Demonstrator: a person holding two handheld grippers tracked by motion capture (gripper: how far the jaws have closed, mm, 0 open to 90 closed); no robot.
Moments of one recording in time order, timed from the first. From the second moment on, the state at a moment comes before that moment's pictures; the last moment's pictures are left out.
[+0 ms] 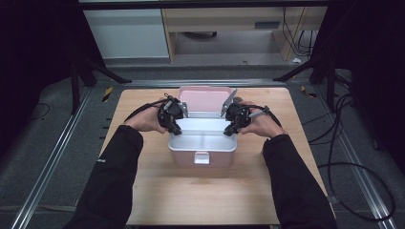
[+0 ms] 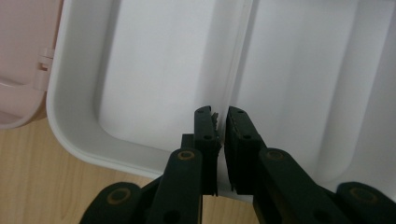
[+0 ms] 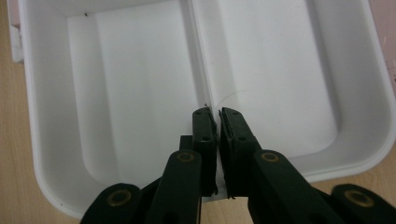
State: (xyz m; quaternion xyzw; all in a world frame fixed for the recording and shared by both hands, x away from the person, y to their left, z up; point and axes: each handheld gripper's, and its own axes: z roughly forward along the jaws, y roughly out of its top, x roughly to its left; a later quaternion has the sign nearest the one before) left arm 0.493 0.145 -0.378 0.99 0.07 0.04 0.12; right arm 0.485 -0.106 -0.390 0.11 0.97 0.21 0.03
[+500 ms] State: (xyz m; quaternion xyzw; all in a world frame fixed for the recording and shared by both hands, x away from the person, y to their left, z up) left arm 0.486 0.147 -0.345 0.99 0.06 0.06 0.14; right arm 0.483 -0.109 -0.360 0.10 0.97 0.20 0.05
